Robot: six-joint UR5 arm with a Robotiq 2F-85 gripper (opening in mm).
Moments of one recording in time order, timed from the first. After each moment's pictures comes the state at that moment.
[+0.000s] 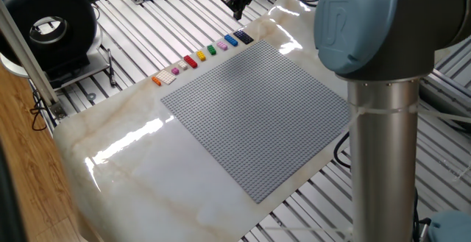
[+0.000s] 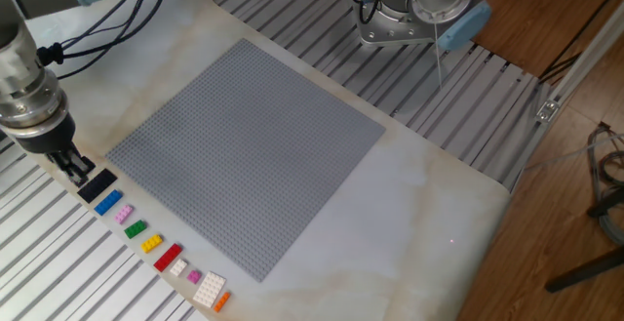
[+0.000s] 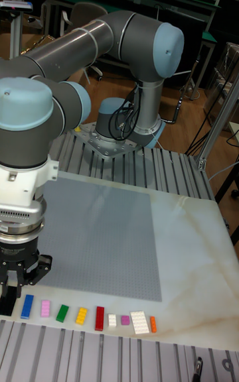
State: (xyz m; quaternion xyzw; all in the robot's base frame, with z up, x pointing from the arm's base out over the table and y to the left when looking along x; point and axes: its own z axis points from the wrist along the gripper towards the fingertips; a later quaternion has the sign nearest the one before) arm 0.752 -0.163 0.058 -0.03 1.00 0.02 0.06
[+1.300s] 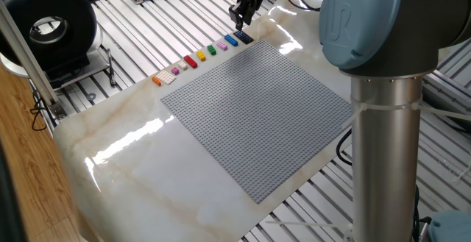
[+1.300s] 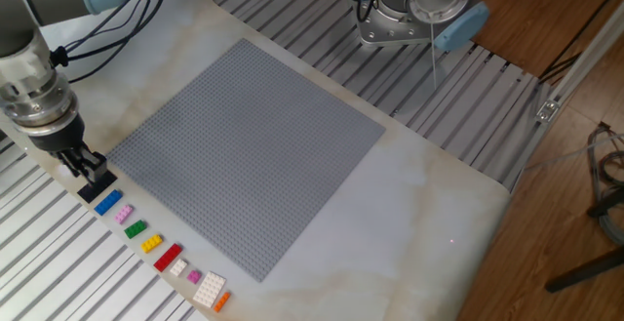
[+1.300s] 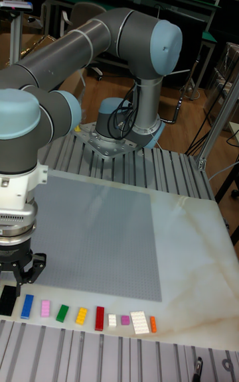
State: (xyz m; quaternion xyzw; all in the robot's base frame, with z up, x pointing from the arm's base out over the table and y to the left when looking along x) arm 0.734 -0.173 0.031 -0.06 1.00 0.02 0.06
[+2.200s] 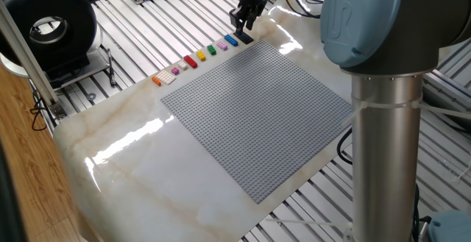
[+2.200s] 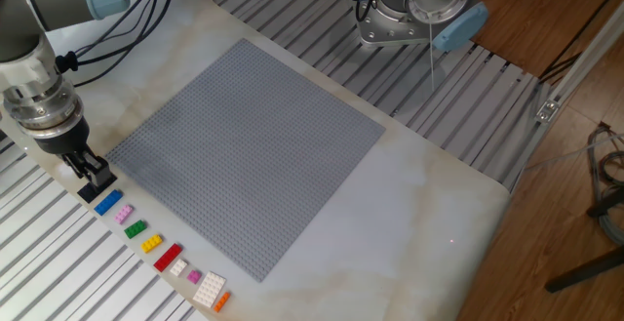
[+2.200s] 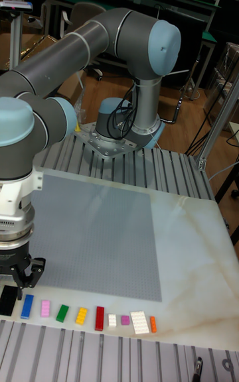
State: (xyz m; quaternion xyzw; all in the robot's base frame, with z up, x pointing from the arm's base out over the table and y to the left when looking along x) arm 0.736 -0.174 0.016 -0.02 1.00 0.04 0.07
